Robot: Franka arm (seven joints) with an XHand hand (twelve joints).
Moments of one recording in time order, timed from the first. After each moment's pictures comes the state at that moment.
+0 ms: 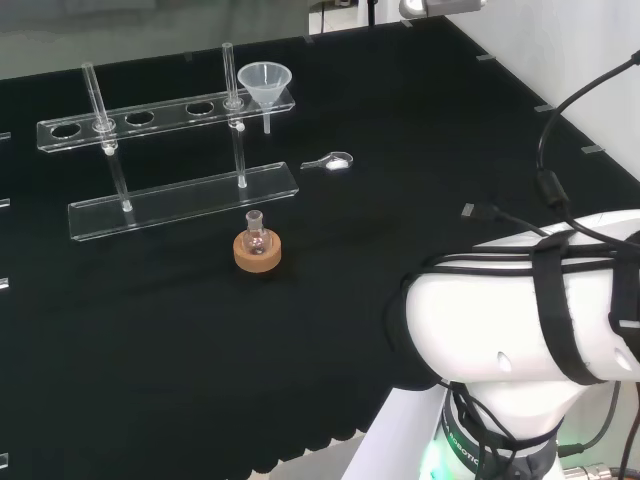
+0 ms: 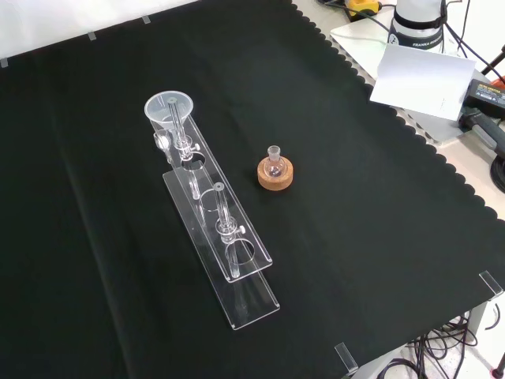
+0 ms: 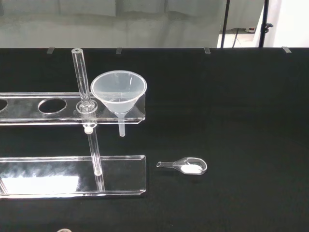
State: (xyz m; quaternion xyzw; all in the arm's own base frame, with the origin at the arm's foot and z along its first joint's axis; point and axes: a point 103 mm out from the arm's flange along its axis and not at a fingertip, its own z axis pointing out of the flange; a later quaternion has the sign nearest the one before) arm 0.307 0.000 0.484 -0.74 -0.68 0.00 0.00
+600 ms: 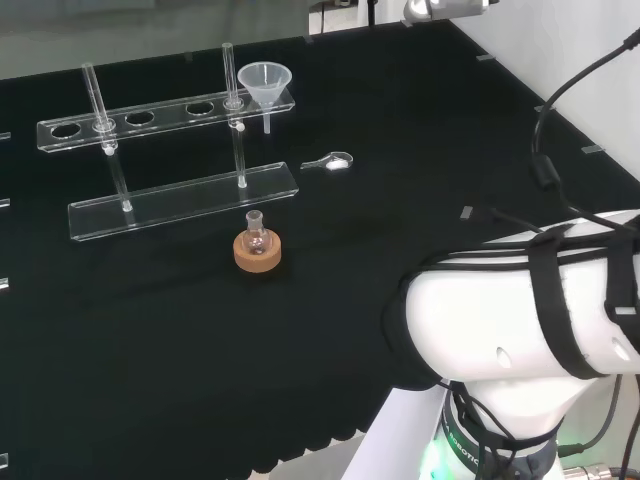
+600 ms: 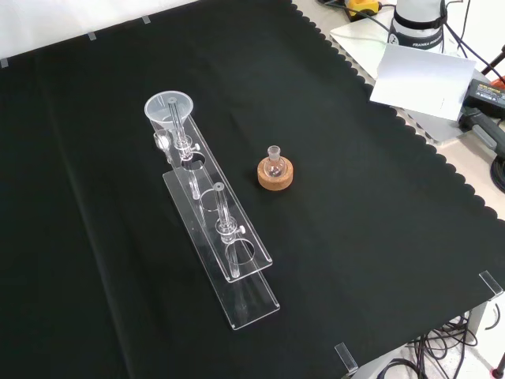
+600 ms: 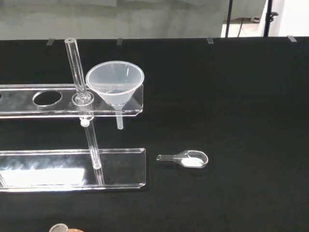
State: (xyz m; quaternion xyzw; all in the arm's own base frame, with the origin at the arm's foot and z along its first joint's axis) arm 0.318 -0.013 0.472 -0.73 -0.68 0.01 0.02
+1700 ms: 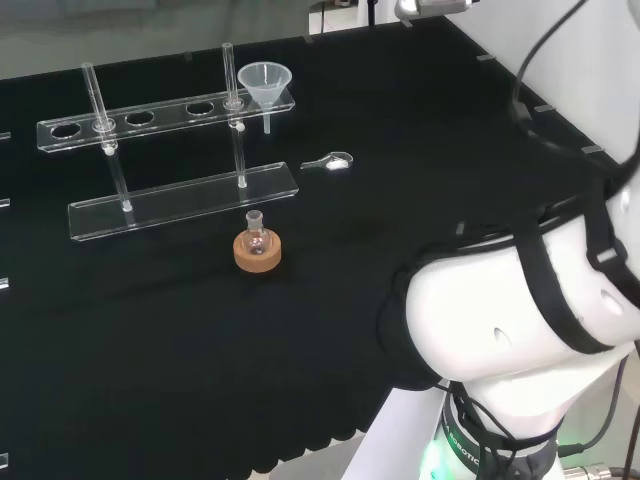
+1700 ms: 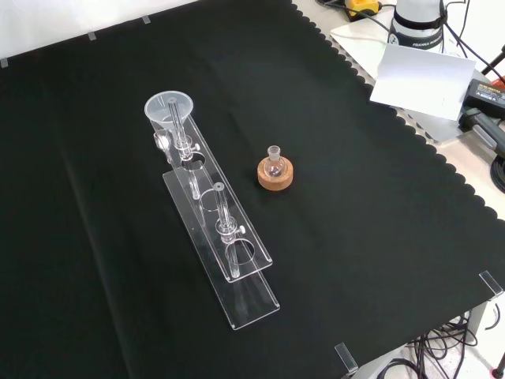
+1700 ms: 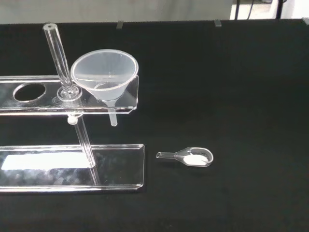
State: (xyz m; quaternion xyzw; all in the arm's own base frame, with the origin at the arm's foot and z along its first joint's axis) arm 0.384 -0.028 0.439 -0.72 -0.69 0.02 0.05
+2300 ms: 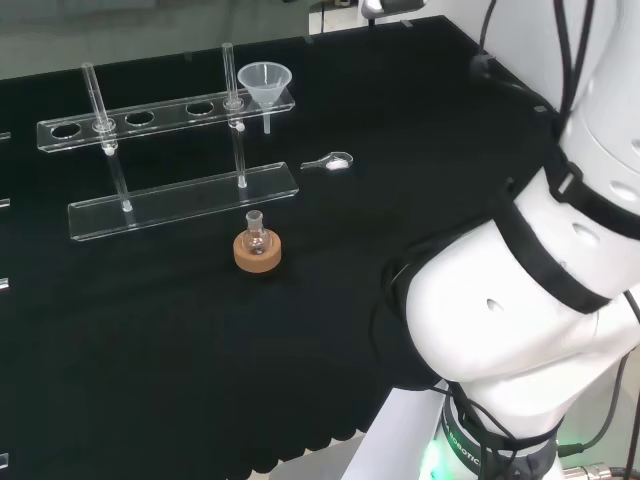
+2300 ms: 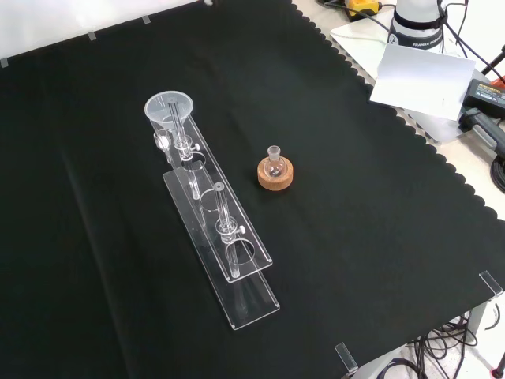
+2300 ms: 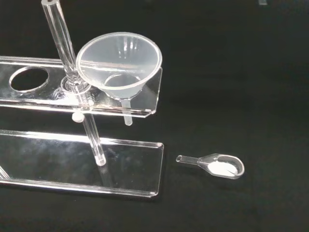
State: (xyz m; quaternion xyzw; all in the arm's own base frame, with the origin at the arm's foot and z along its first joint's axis) arm 0.473 -0.019 0.399 -0.68 -0.73 0.06 0.07
